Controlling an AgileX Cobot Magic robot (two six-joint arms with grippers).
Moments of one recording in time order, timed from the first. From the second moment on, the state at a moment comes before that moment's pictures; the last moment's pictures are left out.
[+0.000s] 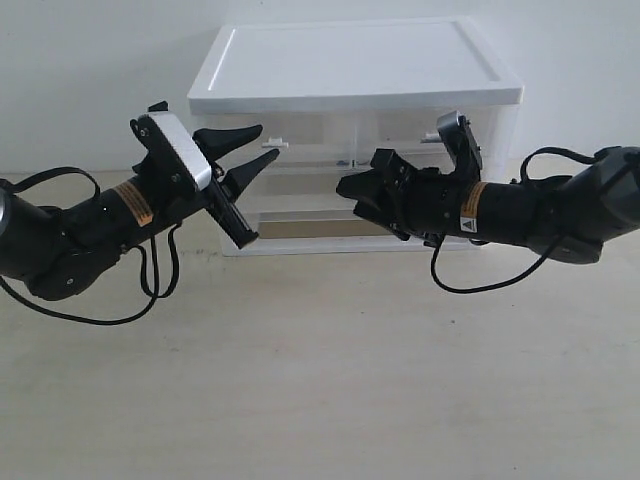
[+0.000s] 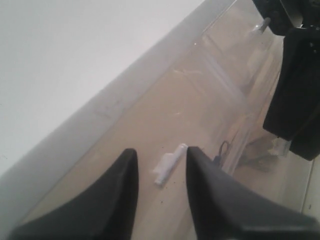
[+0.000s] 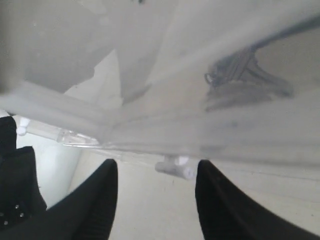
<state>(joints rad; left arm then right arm) -0.21 2.14 -1.05 0.64 -1.20 0.36 0.23 2.17 -1.17 -0.98 -0.91 1.62</state>
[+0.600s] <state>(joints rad) -0.21 2.14 -1.05 0.64 -1.20 0.36 0.23 2.18 -1.17 -1.00 -0.89 1.51</state>
